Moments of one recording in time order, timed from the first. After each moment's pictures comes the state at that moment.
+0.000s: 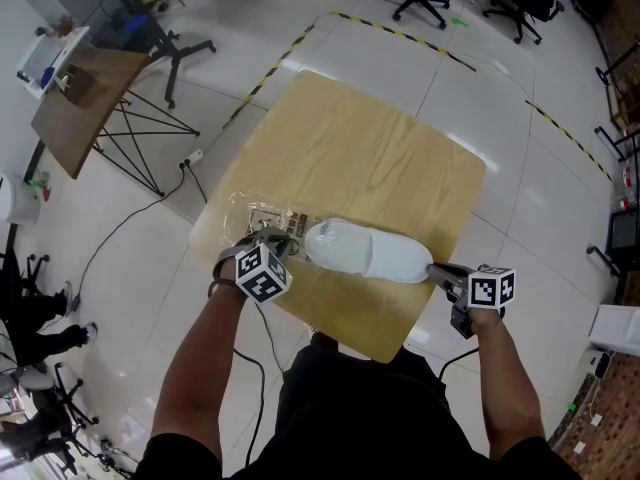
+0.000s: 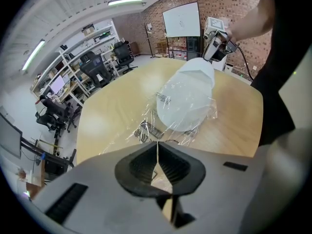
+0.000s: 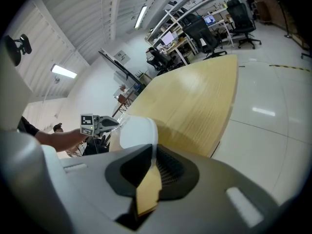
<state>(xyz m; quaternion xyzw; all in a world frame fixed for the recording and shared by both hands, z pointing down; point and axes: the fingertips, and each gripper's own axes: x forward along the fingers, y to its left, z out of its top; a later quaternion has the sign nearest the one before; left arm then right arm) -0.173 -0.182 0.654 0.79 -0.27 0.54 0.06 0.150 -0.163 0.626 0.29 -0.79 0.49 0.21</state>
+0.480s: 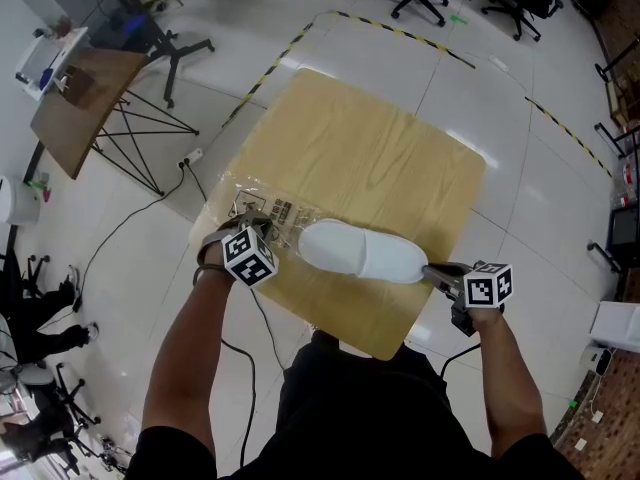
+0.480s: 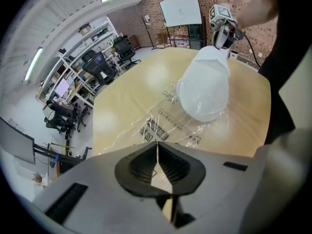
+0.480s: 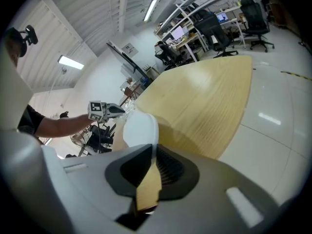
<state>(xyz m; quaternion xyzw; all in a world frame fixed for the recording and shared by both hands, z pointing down) -0.217 -0.211 0.646 0.75 -0.29 0.59 0.03 0.138 -0.153 0.623 0.24 -0.81 0.47 0.24</state>
